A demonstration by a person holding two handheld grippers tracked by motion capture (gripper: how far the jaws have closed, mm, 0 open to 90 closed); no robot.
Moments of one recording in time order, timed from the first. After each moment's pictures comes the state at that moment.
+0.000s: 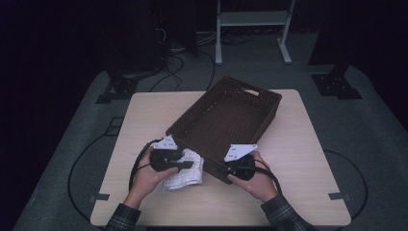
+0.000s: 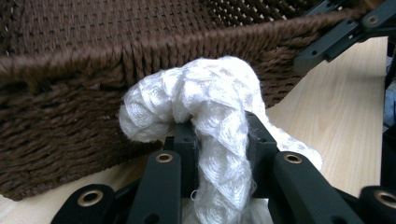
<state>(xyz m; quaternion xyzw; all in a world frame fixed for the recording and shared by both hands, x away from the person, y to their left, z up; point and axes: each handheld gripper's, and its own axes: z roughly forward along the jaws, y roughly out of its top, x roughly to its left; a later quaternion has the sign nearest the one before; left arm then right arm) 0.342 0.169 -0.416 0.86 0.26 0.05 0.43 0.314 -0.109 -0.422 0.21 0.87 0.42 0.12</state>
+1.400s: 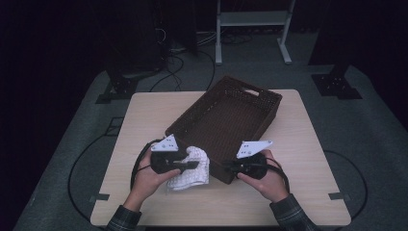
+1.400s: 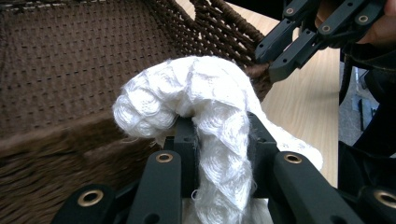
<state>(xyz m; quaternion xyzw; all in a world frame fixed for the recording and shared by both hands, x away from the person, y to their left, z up) 0.326 0.156 -0.396 0.85 0.21 0.05 0.47 0.307 -0.136 -0.401 0.22 0.86 0.45 0.08</state>
